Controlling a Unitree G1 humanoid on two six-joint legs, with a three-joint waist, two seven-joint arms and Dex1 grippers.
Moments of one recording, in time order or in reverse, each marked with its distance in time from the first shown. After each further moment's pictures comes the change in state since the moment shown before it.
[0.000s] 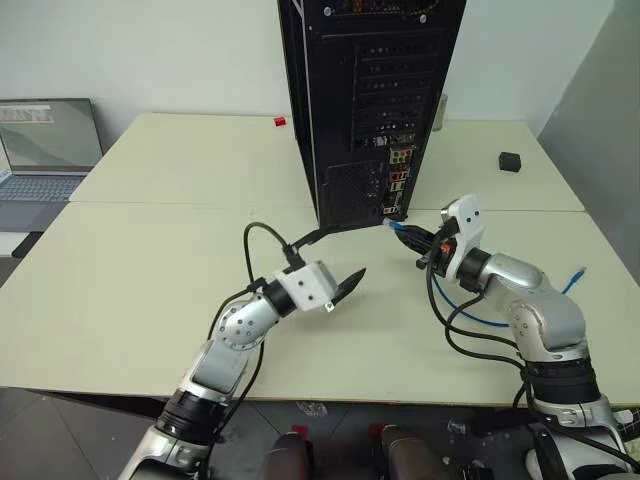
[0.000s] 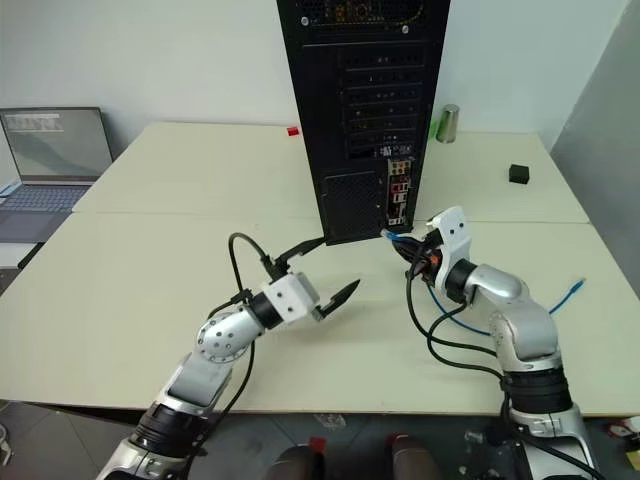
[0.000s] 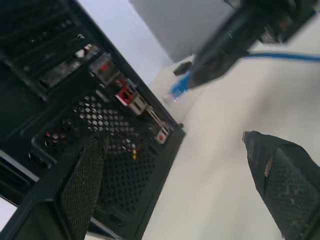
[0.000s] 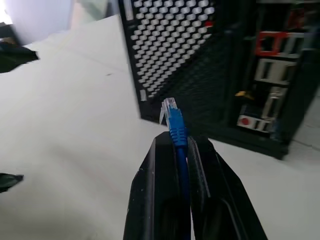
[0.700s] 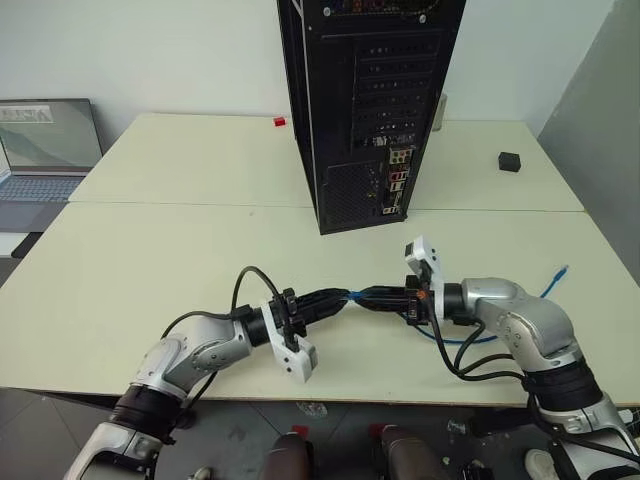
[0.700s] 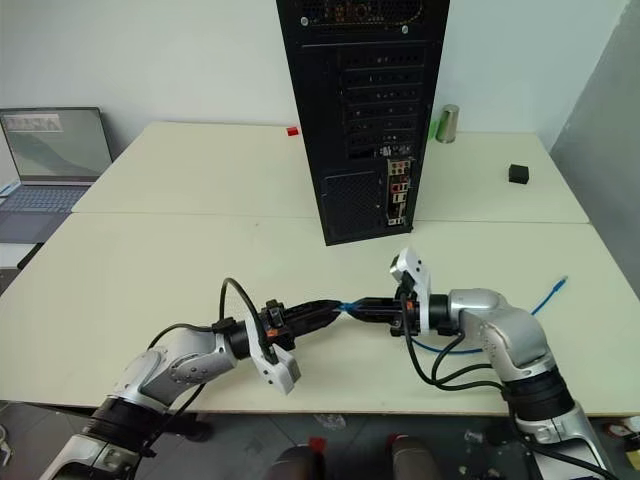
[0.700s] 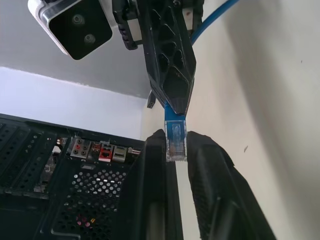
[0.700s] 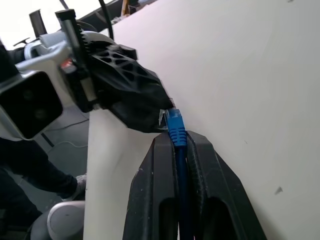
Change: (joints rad) left arm 0.040 0.344 -0.050 0.239 0.490 -0.891 0.147; right arm 0.015 -0.173 0.201 0.004 0.226 0.187 0.551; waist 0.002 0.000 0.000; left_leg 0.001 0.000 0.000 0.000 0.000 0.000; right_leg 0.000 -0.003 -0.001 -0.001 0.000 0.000
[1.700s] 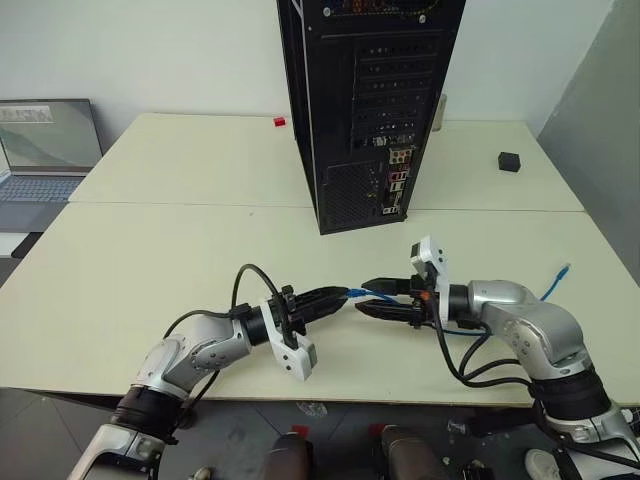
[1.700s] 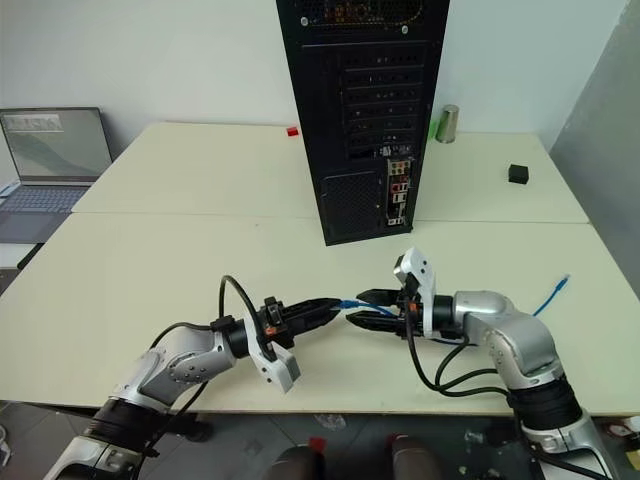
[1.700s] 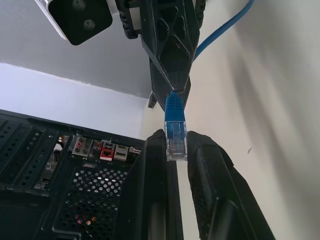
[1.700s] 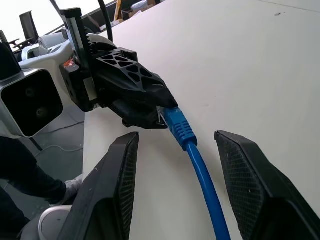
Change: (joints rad) left arm 0.002 -0.024 0.041 -0.001 0.019 0.001 -0.020; right arm 0.037 0.015 -0.019 -0.061 0.011 -0.018 -0.041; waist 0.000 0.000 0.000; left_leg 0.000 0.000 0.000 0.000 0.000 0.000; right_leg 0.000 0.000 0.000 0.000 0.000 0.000
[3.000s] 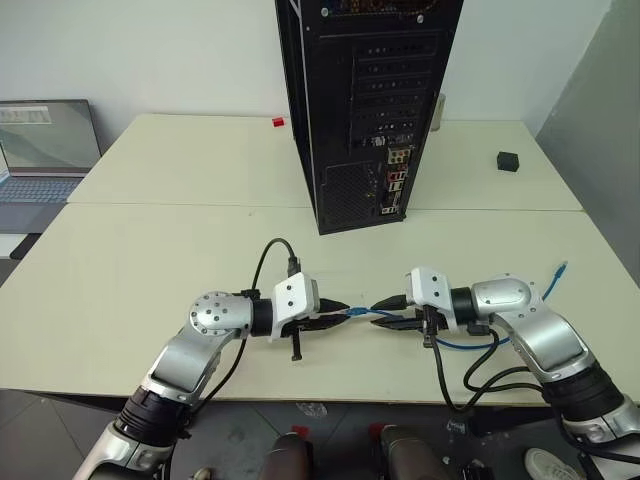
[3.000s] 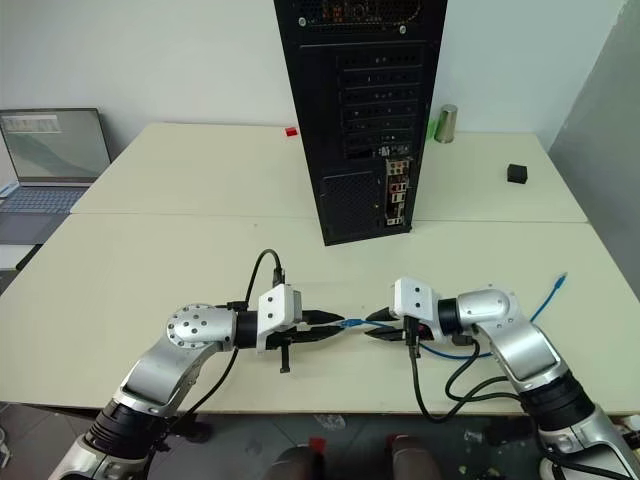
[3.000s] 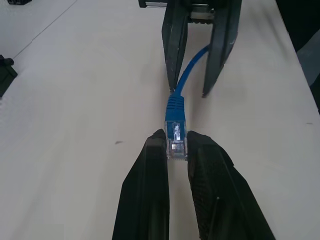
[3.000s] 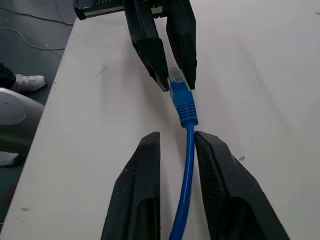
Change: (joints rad) left arm 0.008 -0.021 -0.040 -0.324 -0.788 1.094 -0.748; right arm -0.004 -0.153 0.143 0.040 -0.352 -0.448 0.235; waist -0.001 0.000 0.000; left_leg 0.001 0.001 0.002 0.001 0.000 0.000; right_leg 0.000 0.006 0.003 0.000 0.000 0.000
